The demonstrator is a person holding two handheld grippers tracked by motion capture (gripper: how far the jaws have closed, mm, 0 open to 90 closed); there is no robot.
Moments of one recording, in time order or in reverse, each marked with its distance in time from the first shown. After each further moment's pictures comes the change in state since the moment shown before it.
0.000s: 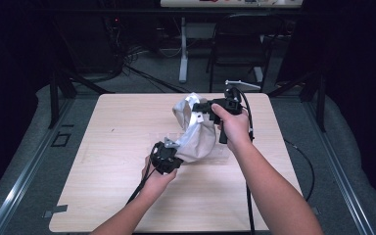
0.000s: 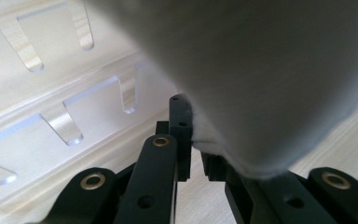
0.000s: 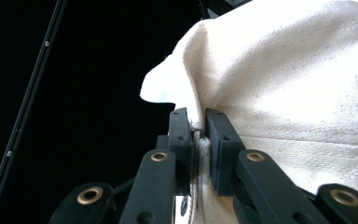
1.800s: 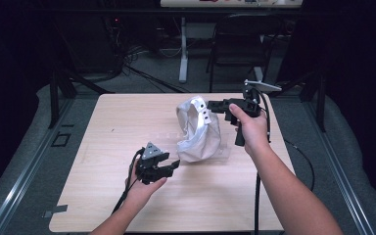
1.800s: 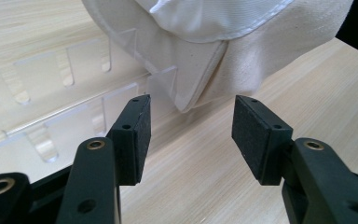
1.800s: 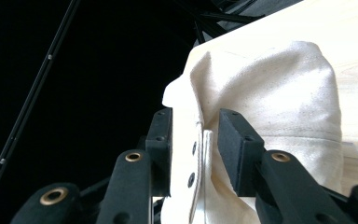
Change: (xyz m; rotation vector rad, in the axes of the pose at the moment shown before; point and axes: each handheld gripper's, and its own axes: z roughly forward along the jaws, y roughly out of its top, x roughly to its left) left arm 0.012 -0.030 -0.048 -0.207 -0.063 0.012; right arm -0.007 -0.003 -0.046 -0.089 -0.014 -0.044
